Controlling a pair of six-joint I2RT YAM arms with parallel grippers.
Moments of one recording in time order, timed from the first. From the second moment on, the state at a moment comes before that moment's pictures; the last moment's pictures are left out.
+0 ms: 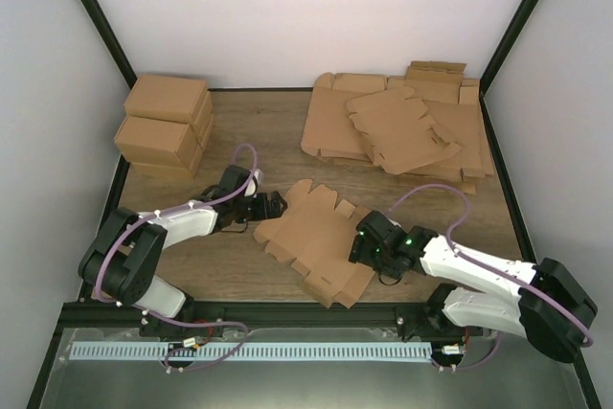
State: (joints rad) left arm -0.48 1.51 0.62 -0.02 0.28 -0.59; right arm 0.85 1.07 0.49 -0.62 0.03 1.14
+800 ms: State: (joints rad) left arm -0.53 1.30 0.51 -0.19 0.32 -0.68; right arm 0.58 1.38 0.70 -0.43 -0.07 0.70
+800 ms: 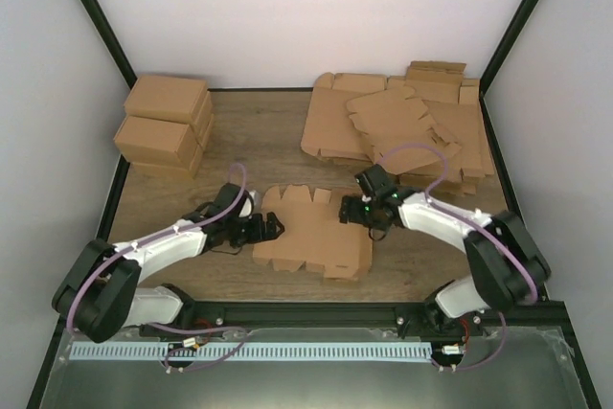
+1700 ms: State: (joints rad) left arm -0.66 0.76 0.54 -0.58 0.05 -1.00; right arm 0.70 1.82 1.23 -0.33 -0.32 0.09
